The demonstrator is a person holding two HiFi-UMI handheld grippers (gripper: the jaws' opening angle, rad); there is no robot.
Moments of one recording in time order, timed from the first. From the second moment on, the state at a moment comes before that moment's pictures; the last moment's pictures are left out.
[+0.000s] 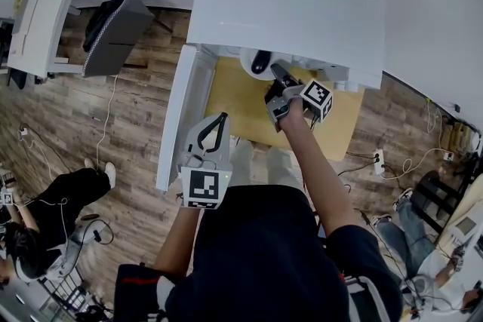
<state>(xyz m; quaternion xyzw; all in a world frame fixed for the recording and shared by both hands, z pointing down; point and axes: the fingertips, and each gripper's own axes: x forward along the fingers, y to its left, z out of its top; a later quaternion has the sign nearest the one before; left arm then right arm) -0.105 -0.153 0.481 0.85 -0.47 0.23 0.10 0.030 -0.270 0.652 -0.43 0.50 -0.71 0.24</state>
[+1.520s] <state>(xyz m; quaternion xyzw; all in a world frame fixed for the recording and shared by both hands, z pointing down) -0.103 -0.157 0.483 0.84 -0.48 0.23 0.10 0.027 -0.264 0.648 -0.42 0.51 -0.72 0.22</state>
